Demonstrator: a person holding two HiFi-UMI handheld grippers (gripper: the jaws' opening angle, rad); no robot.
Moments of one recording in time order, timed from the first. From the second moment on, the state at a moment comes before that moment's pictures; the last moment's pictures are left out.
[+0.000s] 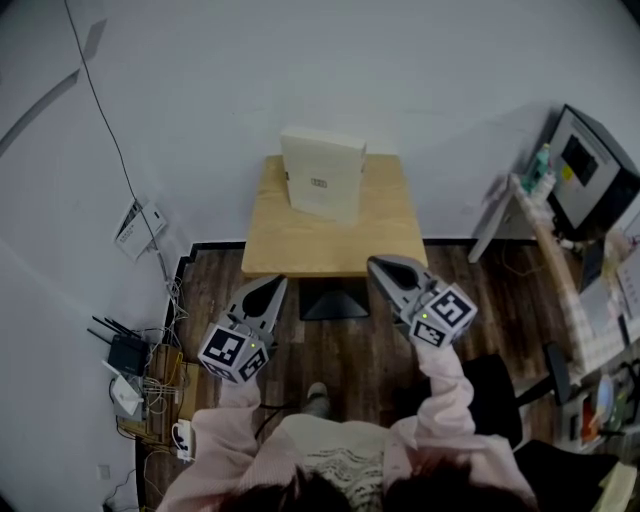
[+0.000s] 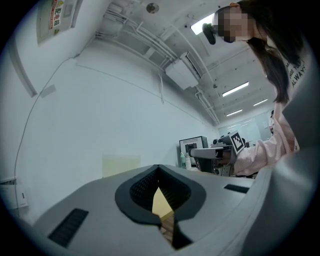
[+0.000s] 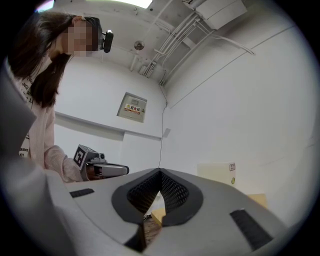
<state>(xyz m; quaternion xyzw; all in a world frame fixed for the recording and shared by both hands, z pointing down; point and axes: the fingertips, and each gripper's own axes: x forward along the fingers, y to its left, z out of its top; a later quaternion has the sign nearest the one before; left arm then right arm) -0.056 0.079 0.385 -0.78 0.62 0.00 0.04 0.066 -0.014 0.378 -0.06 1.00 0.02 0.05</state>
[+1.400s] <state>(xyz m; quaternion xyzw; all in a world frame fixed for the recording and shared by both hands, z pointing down) -0.153 -0.047 0.391 -0.82 0.57 0.01 0.02 -0.024 -0.123 0.385 -0.12 0.99 0.03 0.03</state>
